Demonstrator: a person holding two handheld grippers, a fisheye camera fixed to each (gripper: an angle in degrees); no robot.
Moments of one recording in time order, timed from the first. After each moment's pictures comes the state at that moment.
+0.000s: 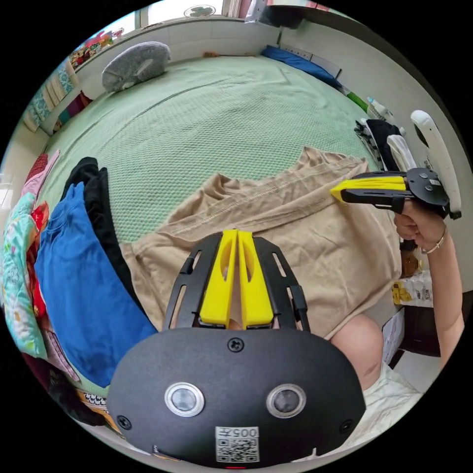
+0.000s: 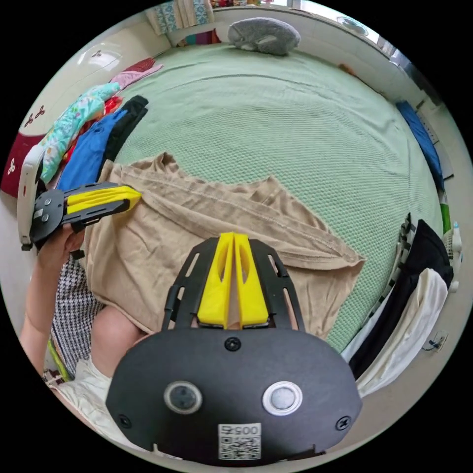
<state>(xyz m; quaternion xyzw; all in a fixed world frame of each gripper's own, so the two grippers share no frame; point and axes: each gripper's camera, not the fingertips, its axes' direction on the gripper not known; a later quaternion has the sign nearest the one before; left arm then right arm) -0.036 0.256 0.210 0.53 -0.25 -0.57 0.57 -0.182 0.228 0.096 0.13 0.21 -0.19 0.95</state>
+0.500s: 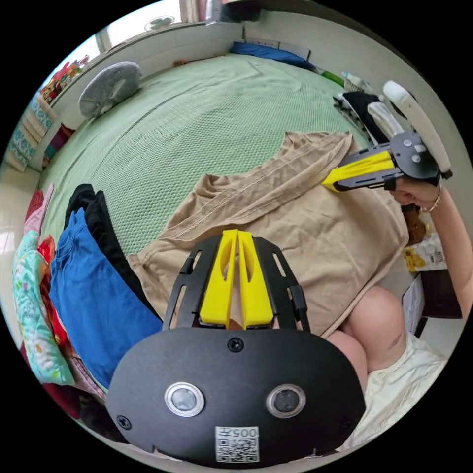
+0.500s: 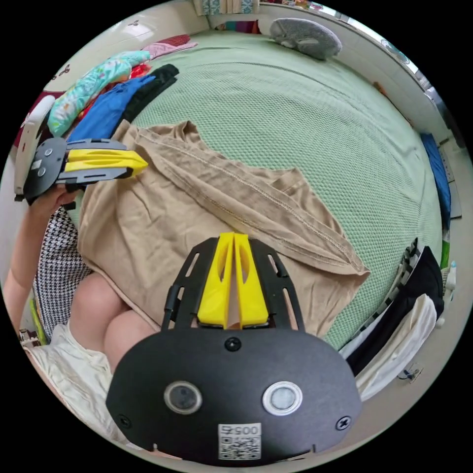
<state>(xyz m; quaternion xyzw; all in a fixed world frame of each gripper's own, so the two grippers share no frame) -0.046 0.185 0.197 0.48 -0.31 -0.53 0.63 -0.182 0.234 0.121 0.07 0.24 -0.28 0.93</state>
